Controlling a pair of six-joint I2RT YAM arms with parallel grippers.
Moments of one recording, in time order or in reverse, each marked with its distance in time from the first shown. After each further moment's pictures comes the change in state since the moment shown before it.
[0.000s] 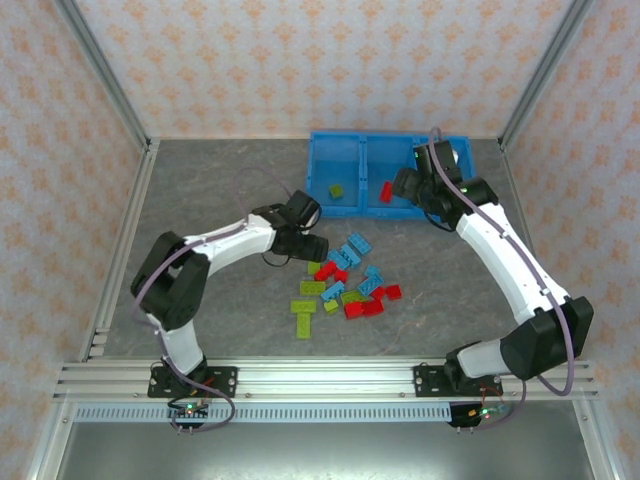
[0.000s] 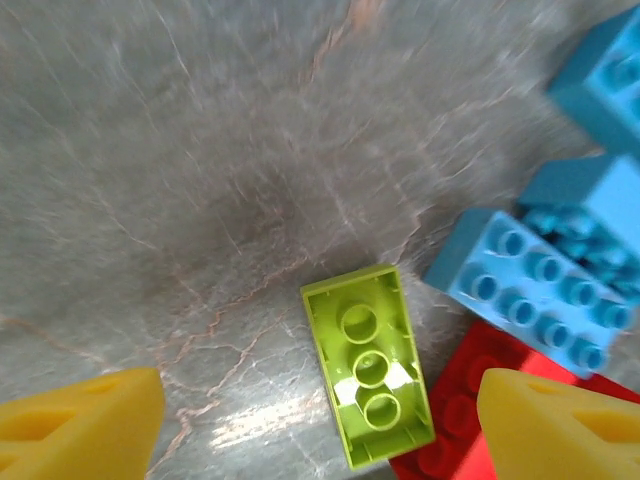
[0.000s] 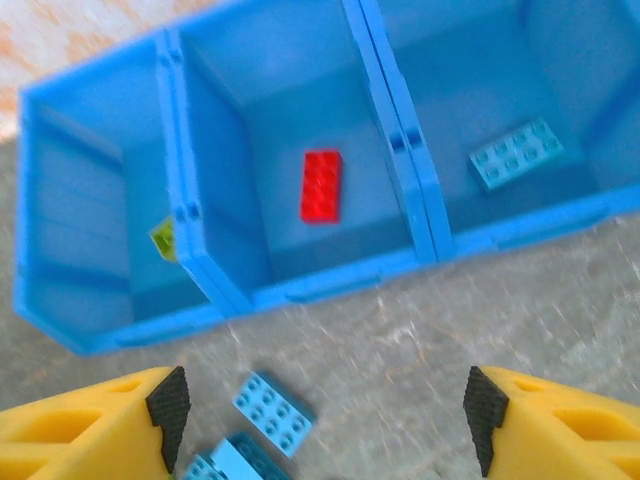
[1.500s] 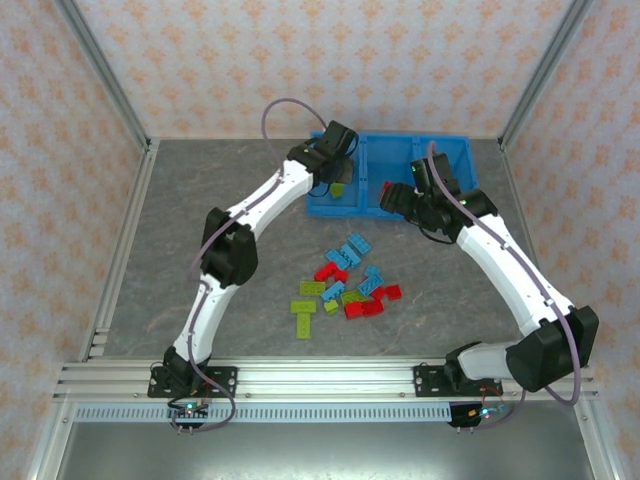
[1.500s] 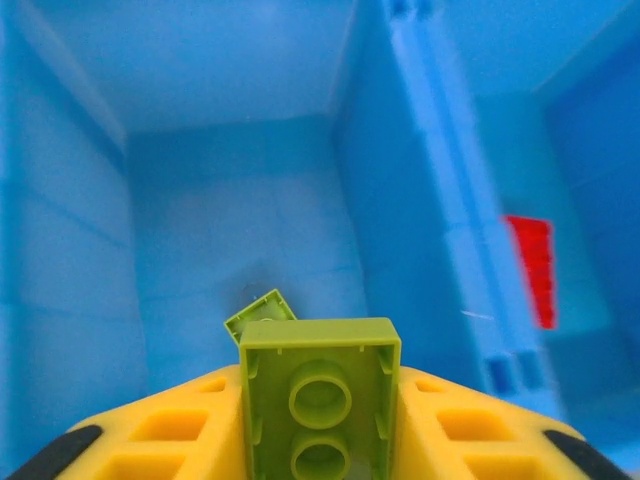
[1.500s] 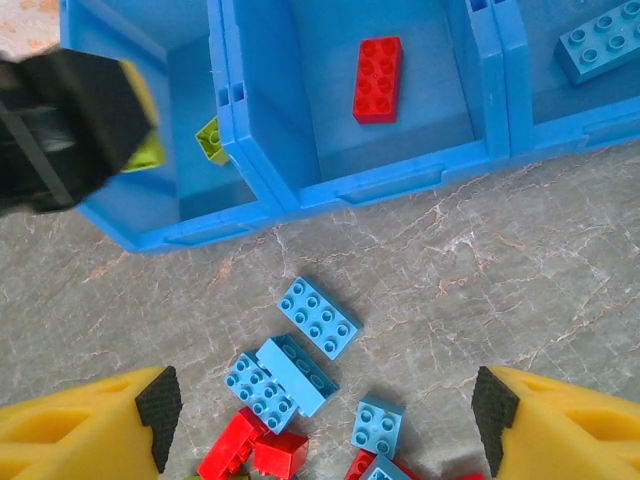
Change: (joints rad) left arm 0.040 0.579 1.080 -0.178 -0.189 0.041; right arm 0.034 -0.066 -0.086 0.002 -0.160 0.045
